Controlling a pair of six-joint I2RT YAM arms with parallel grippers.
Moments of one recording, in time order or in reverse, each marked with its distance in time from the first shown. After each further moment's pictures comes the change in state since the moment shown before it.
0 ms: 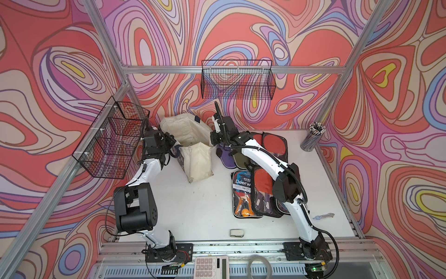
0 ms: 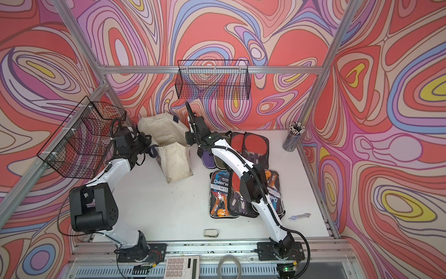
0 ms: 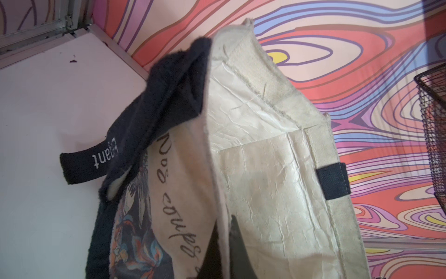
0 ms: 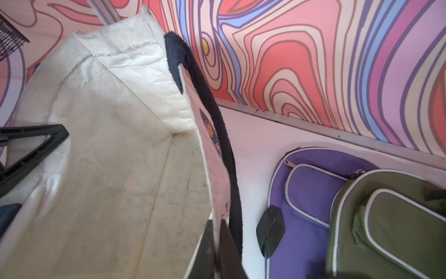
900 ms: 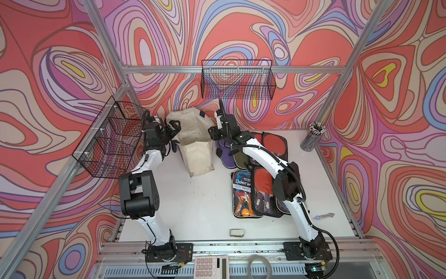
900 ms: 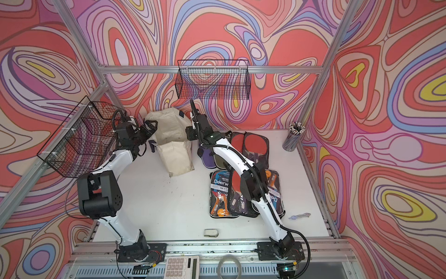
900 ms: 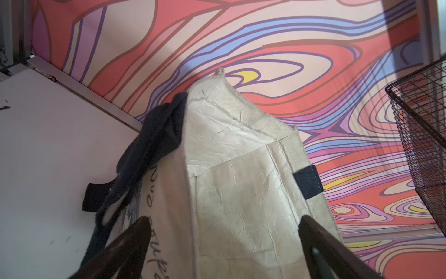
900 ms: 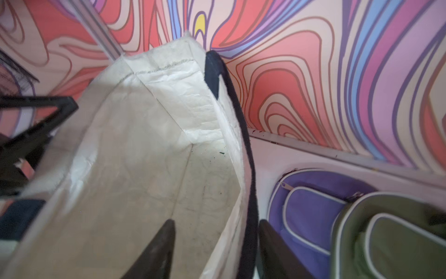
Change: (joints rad) left arm 0.000 0.139 0.156 0.066 0.072 0.040; right arm -0.021 0.016 -0.014 0.115 -0.022 0.027
